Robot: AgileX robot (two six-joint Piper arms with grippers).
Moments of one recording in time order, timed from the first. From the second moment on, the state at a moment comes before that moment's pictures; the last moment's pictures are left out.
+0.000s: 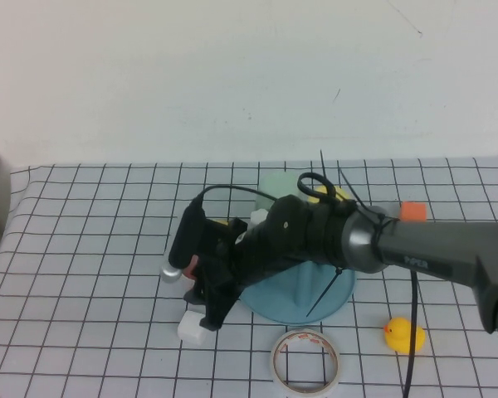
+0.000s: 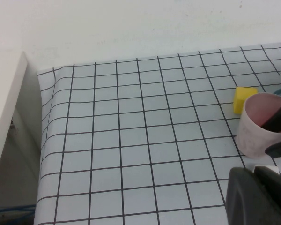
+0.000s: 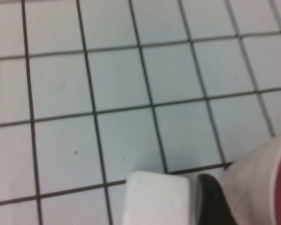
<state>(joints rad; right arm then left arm) 0.72 2.31 -1.65 0.73 0.41 -1.25 -0.04 0.43 -0.39 -0.26 0.42 0.23</state>
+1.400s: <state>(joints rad) 0.72 1.56 -1.31 0.90 0.44 -1.34 -0.04 0.43 -0.39 -0.23 0.27 0.39</state>
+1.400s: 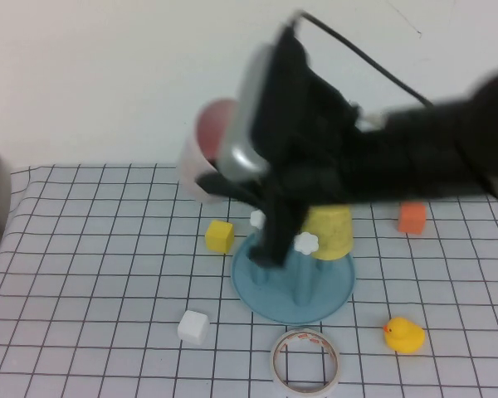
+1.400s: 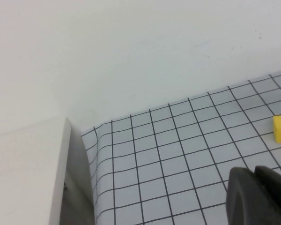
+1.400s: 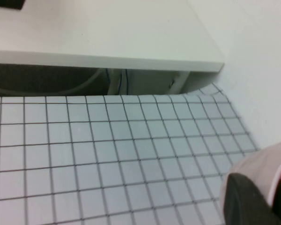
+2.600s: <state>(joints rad) 0.72 1.18 -0.76 1.72 0.60 -2.38 -0.04 0.43 -0.39 -1.68 0.64 0.49</state>
